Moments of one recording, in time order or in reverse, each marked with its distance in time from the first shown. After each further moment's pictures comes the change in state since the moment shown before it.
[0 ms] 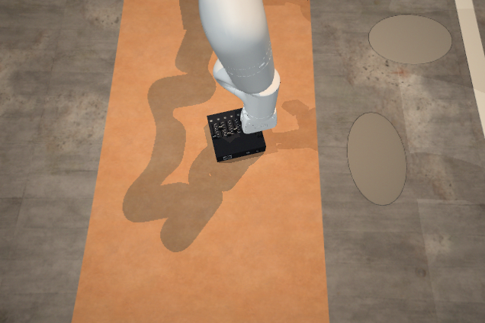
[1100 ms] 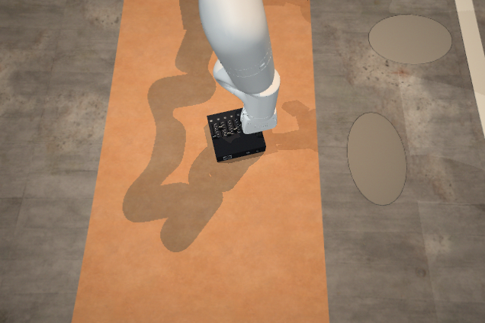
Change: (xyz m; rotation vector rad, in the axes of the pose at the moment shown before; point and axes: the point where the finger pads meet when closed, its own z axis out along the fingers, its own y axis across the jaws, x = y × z) arm -0.001 0.000 0.000 0.000 0.000 0.000
